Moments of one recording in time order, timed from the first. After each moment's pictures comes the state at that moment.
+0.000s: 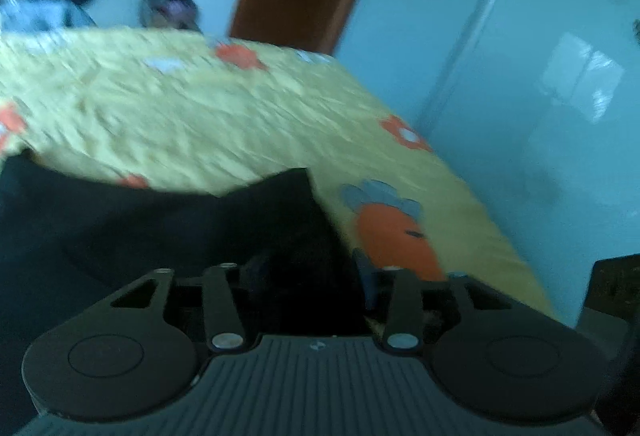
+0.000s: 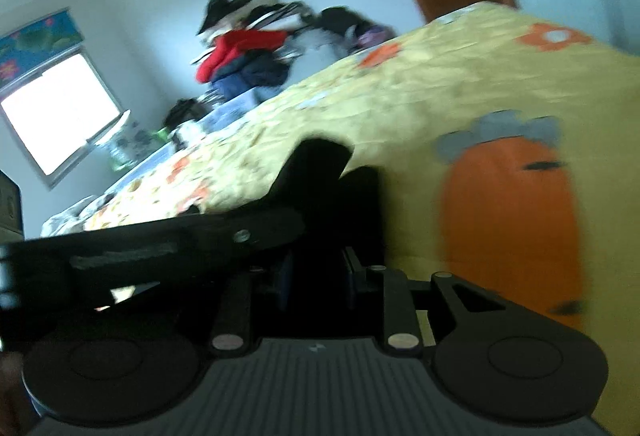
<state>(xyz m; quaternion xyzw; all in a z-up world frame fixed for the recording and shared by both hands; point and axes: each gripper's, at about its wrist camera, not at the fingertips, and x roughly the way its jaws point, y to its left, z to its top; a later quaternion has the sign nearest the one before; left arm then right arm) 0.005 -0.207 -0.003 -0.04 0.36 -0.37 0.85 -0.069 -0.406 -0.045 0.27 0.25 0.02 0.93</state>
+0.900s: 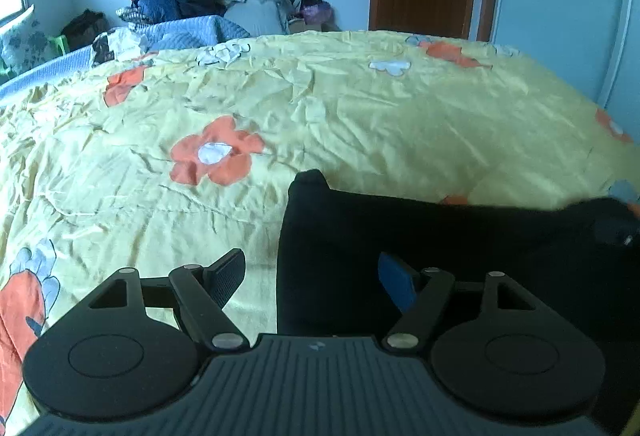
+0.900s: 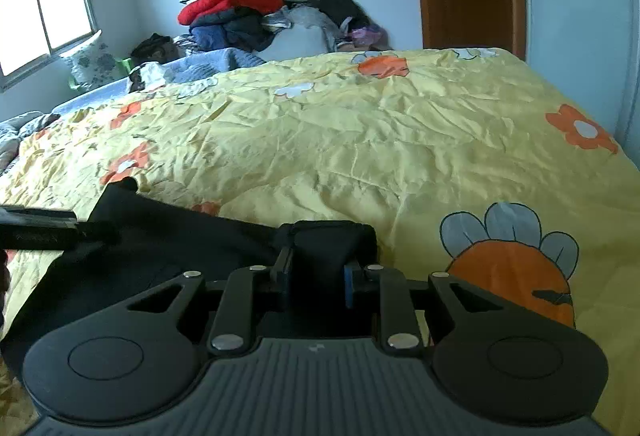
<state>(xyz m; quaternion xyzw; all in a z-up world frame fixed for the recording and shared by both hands) 0.091 -0.094 -0.022 0.09 0.35 -0.14 0.92 0.013 -0.373 -0.034 0.10 0.30 -0.02 0.95</state>
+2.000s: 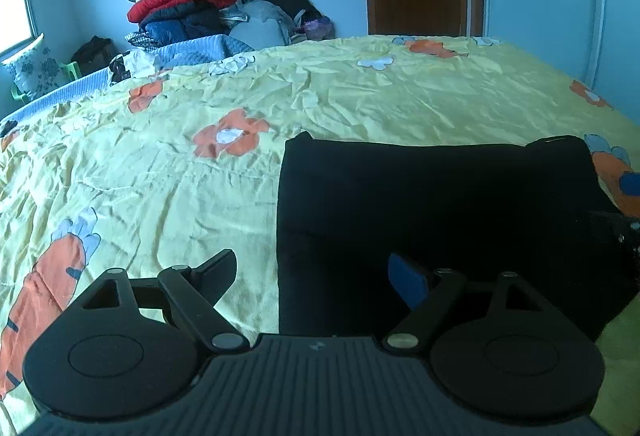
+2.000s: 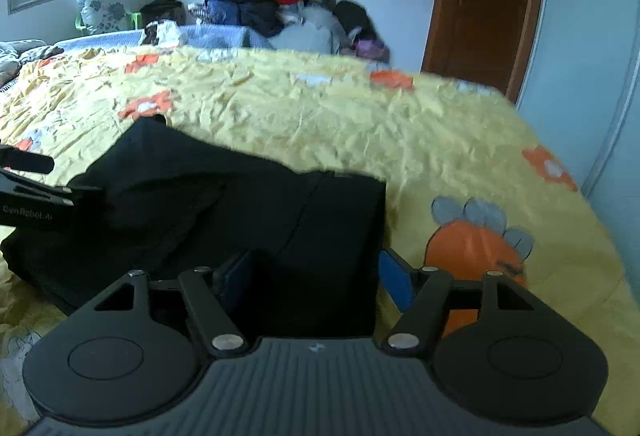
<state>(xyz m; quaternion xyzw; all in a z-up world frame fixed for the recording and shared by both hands) 0.013 -0.088 -0.022 0.12 0.32 -0.14 0.93 -0.047 -0.323 -0.028 -0.03 0.30 -0.04 0.95</state>
